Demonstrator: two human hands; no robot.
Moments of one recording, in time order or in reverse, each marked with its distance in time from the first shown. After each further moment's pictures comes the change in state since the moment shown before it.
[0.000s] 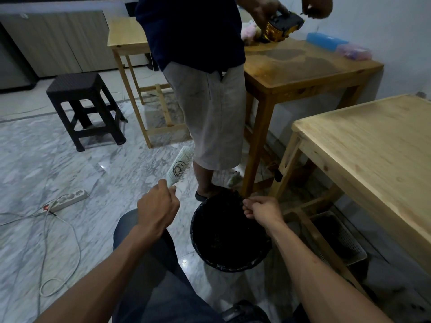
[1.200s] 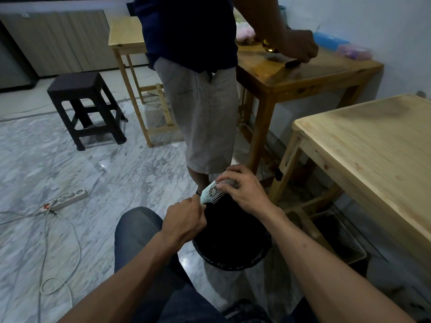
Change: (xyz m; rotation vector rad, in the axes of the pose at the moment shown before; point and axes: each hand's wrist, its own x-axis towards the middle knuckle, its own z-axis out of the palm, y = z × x) left_hand -0.033 0.035 0.014 0.099 -0.271 0.297; right_hand 0.002 -0.041 0.027 -0.491 -0.068 -0.819
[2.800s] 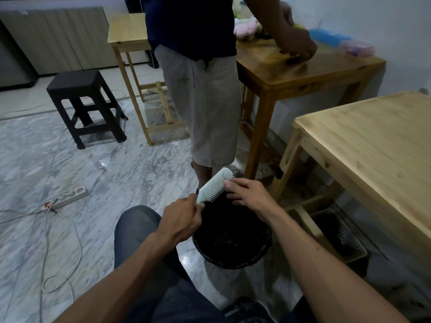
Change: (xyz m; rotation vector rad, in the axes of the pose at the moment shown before) left_hand -0.001 -0.015 0.008 -0.177 0.007 0.011; right_hand -0.016 0.004 -0.006 0.570 -0.160 0.521
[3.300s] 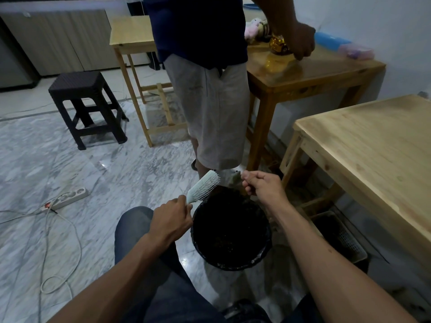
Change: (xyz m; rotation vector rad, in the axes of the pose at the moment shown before) left_hand 0.001 -0.021 0.001 0.154 0.051 -0.087; right_hand -0.004 -0.019 -0.017 0.149 0.274 -0.092
